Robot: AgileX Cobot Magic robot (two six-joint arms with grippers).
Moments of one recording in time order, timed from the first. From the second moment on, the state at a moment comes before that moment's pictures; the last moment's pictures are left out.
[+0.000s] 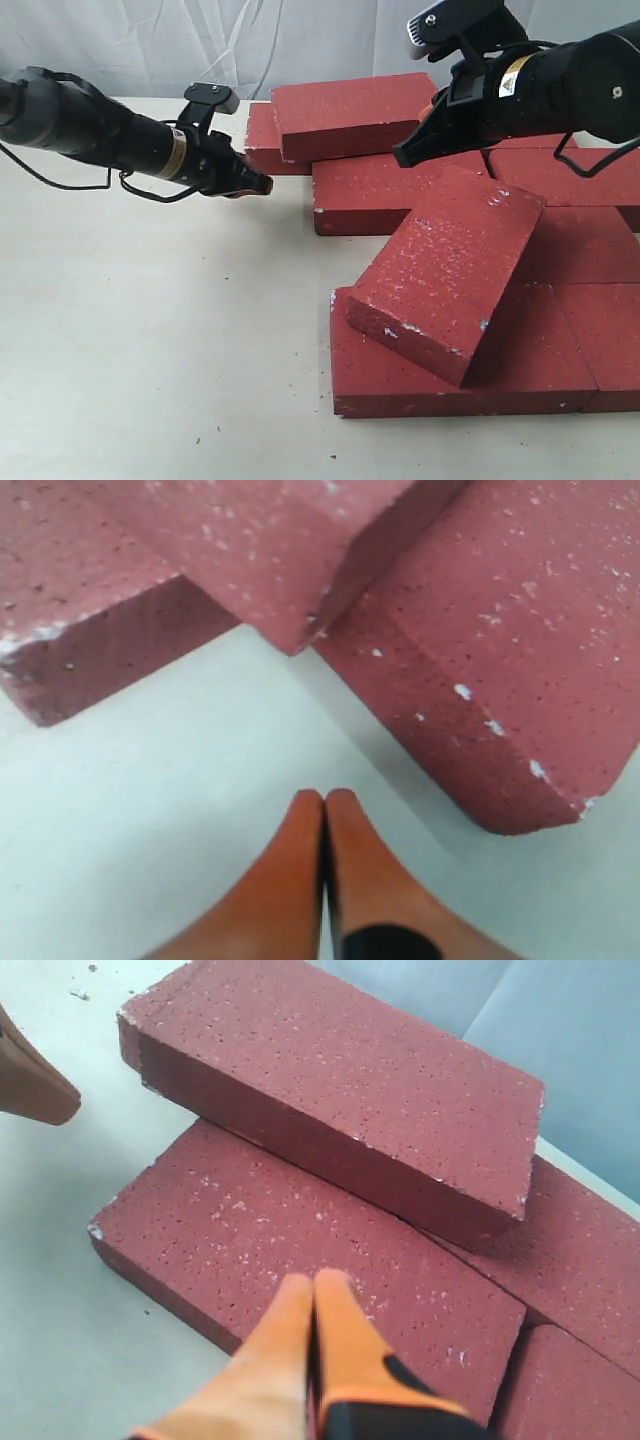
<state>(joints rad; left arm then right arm) -0.24 2.18 -1.32 1.74 -0.60 -1.68 0.41 1.56 -1.00 -0.06 0.20 -0.22</state>
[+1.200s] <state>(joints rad) -0.46 1.79 -1.03 1.75 -0.74 -1.56 0.06 1.84 -1.44 -0.07 0.83 -0.36</state>
